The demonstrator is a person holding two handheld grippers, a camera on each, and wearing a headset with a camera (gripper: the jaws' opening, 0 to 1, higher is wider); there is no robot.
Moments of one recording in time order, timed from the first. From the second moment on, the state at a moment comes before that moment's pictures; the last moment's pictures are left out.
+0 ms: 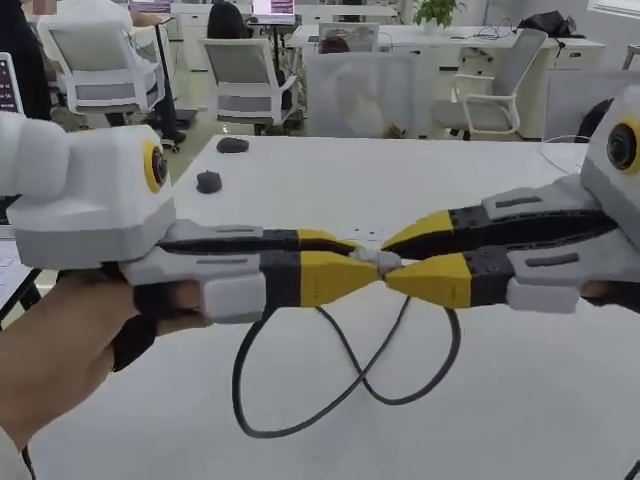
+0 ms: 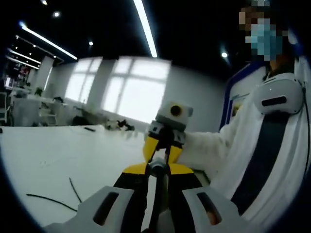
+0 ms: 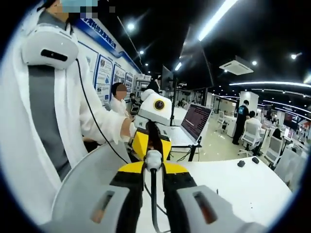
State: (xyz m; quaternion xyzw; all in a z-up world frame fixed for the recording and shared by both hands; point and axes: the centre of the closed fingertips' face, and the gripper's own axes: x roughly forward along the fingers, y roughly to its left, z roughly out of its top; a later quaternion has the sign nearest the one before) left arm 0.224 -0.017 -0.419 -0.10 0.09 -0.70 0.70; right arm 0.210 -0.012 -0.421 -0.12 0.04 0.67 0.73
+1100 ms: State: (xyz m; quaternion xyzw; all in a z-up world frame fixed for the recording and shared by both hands) left arm 0.221 -0.031 -0.416 -0.13 0.09 -0.70 0.69; right arm 0.218 -0.037 -0.426 -0.09 0.06 0.66 0.75
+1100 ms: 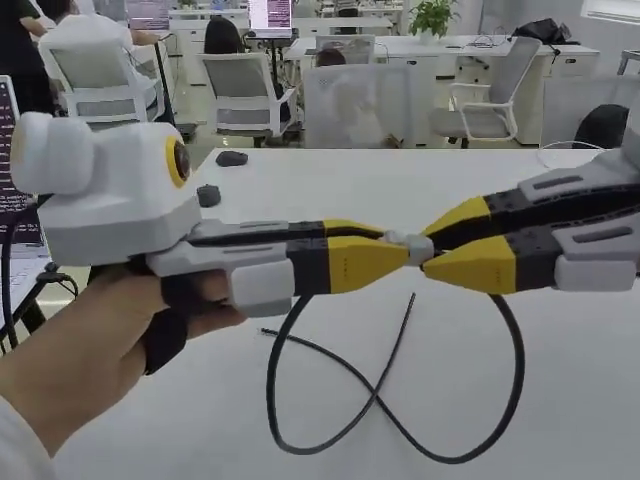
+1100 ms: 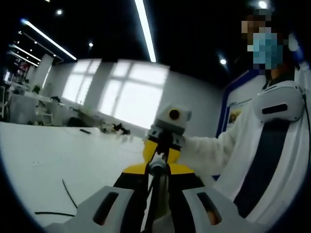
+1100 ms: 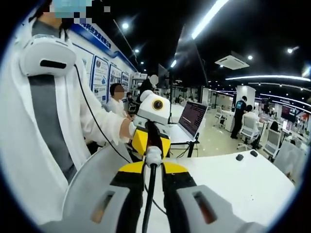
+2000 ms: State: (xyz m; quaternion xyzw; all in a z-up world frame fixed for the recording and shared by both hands) left arm 0.223 -0.014 -0.467 -0.11 0.10 -0.70 0.70; right arm 0.212 -0.006 -0.473 -0.02 0.09 0.67 0.74
